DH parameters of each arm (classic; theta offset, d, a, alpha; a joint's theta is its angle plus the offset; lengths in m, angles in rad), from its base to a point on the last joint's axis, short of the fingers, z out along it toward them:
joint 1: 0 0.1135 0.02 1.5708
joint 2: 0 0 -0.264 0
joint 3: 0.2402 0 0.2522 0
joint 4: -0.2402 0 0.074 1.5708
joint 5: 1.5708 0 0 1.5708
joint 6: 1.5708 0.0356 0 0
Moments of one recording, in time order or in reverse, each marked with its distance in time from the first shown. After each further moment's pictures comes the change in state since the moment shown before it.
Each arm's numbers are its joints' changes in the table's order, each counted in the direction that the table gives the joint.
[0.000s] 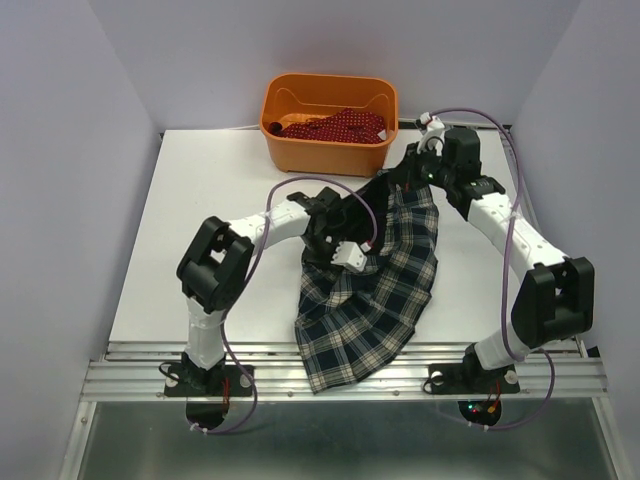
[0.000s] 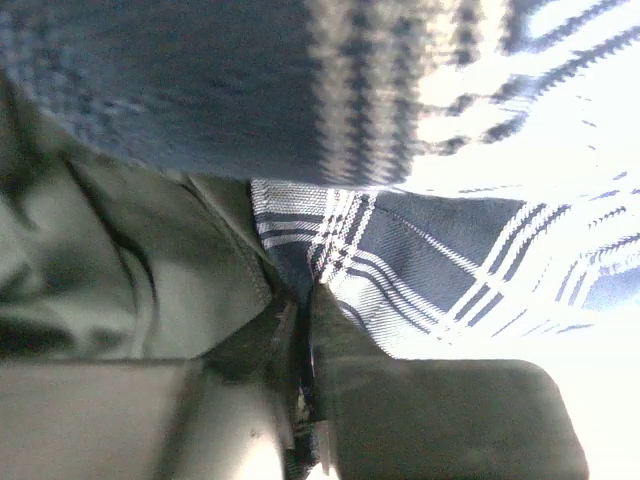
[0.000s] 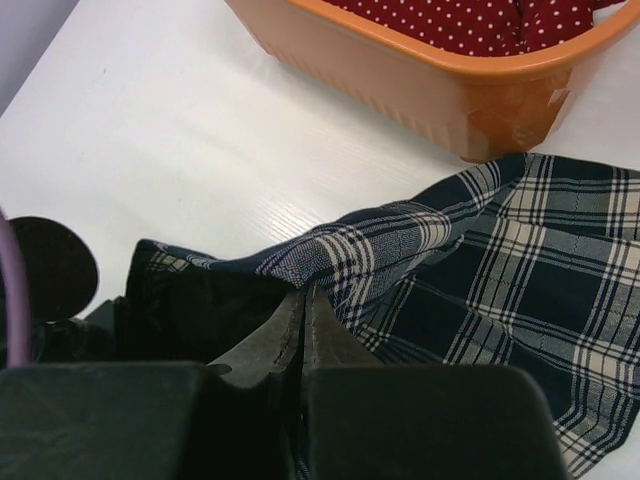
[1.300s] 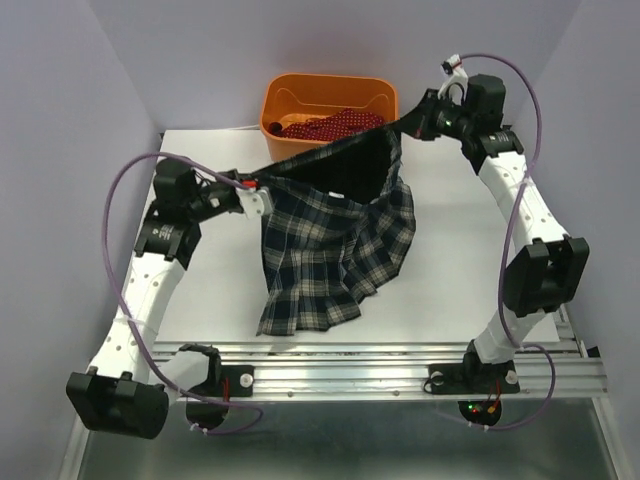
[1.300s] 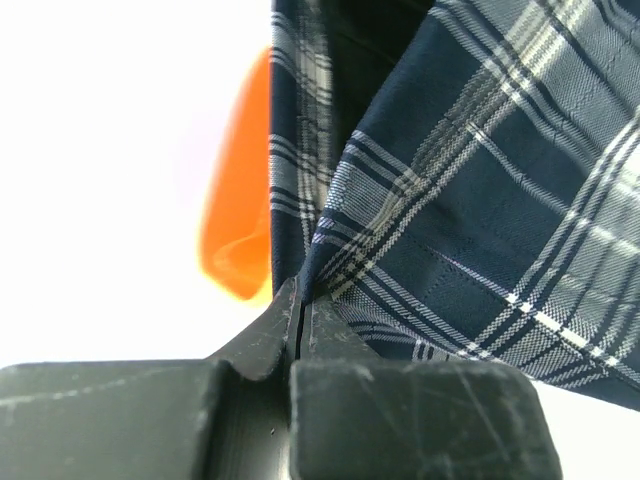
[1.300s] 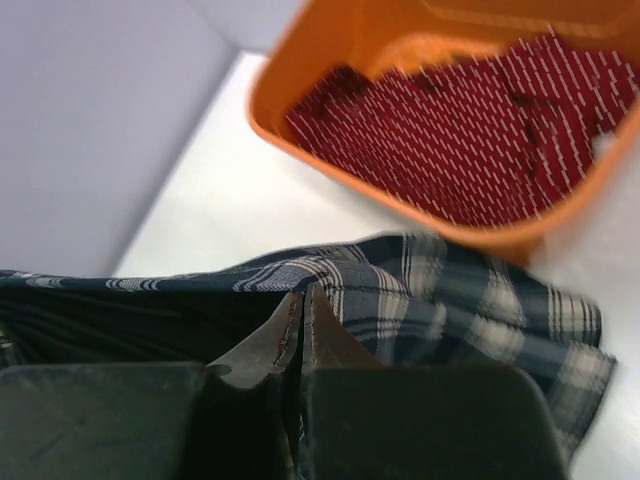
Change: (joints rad) left arm 0.515 0.921 -0.364 0.588 0.373 -0.167; right arm -0.116 -0.167 0.420 -0.168 -0.075 0.195
